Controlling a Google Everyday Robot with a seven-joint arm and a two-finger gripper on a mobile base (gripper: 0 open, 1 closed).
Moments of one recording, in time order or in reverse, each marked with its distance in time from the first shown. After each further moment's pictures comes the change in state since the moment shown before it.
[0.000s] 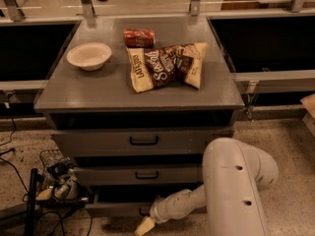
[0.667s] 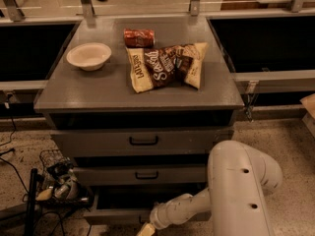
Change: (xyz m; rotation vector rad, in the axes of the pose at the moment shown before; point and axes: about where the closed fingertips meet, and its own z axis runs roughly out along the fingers) arm 0.009 0.014 -0.001 -0.023 -0.005 -0.002
